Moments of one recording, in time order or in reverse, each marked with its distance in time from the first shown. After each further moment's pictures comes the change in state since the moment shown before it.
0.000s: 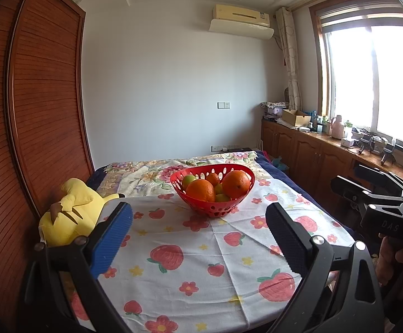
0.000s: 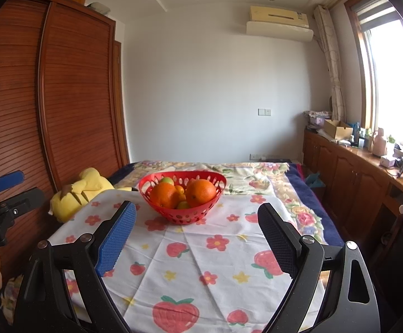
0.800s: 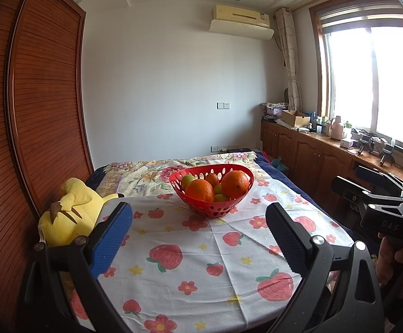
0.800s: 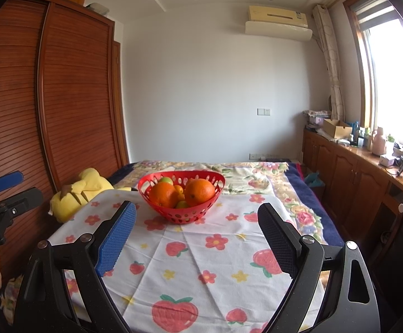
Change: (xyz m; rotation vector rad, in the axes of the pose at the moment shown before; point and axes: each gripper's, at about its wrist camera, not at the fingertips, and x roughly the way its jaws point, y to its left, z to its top) left arm -0.002 0.000 -0.002 -0.003 -0.003 -0.005; right arm -0.002 -0.002 -0.001 0.003 0.001 -0.005
